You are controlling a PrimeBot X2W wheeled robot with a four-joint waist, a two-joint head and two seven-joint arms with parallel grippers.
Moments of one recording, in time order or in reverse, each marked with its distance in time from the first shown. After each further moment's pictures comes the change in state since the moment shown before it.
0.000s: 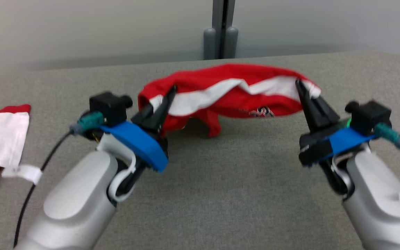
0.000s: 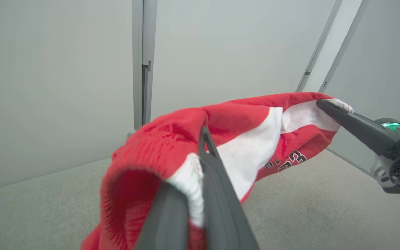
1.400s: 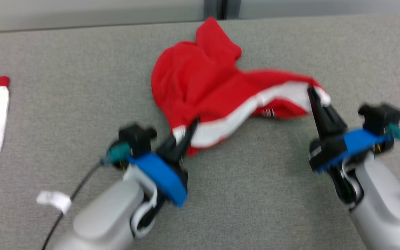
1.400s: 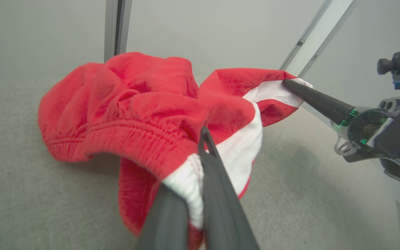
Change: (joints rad) left arm -0.140 -0.005 -0.295 0.126 -0.207 0.004 -0.178; right arm -0.146 -0.028 0.047 0.161 0.234 0.000 -0.001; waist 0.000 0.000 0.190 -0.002
